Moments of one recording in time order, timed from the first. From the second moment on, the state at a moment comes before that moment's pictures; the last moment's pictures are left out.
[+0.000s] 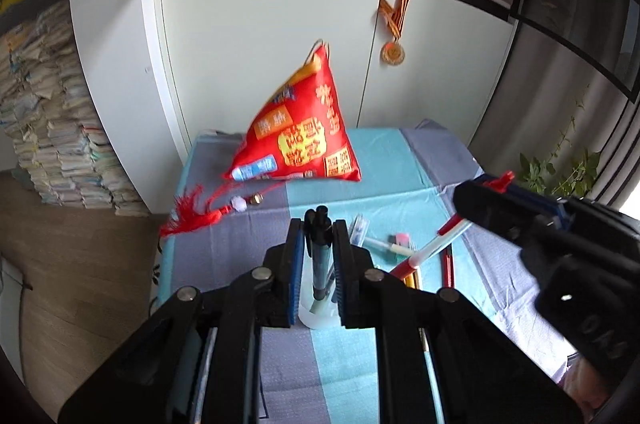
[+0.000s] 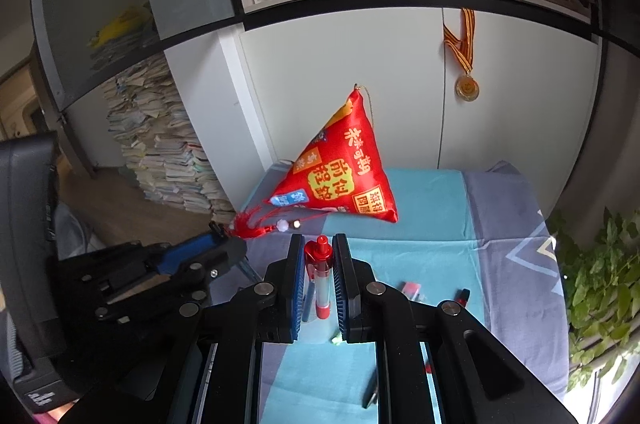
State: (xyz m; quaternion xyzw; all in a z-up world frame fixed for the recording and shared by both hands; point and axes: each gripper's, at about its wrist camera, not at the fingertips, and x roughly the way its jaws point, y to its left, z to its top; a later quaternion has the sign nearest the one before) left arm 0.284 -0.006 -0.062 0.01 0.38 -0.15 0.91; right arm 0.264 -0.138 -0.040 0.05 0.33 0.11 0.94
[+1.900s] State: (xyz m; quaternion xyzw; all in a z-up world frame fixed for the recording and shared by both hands) left arm 0.249 0.025 -0.112 0.00 0.40 -0.12 0.91; right arm 0.301 -0.135 -0.114 0.07 0.42 0.11 0.90
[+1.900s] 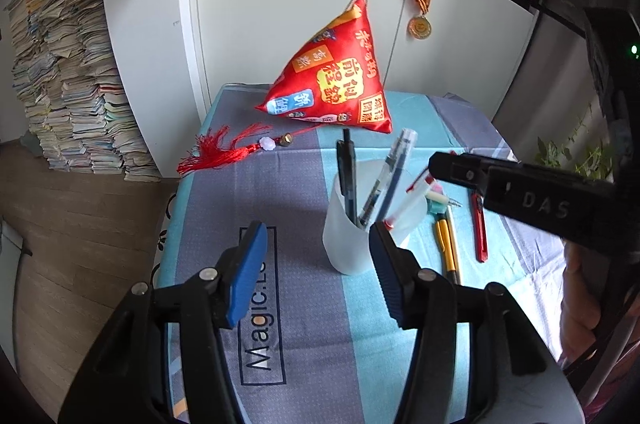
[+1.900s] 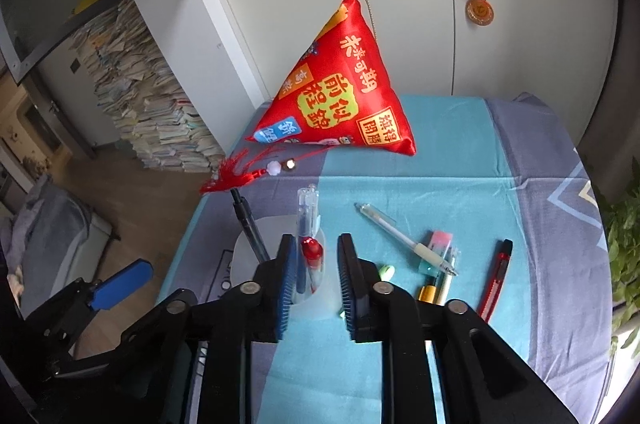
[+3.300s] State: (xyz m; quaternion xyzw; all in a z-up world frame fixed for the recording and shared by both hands) left arm 0.241 -0.117 -0.209 0.15 0.49 -0.19 0.84; right arm 0.270 -0.288 -0.194 0.20 0.50 0.01 0.84
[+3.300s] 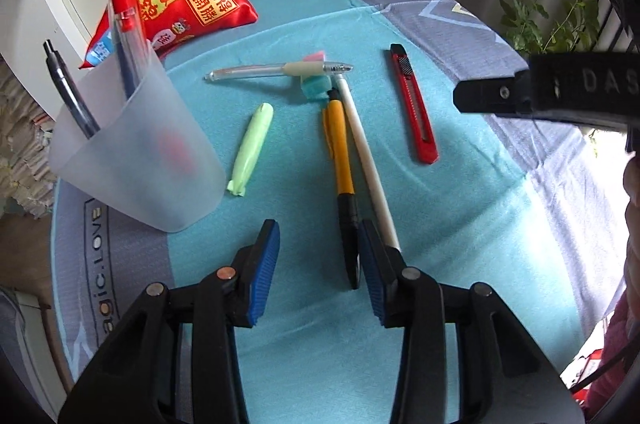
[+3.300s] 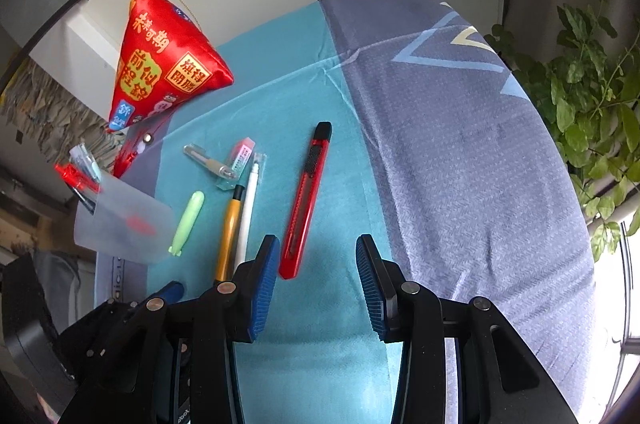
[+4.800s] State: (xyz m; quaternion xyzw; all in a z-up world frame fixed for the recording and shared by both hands) left arm 0.234 -0.107 -0.217 0.13 0.51 -0.21 0.82; right arm 0.321 -0.287 -0.190 0.15 0.52 -0.03 0.84
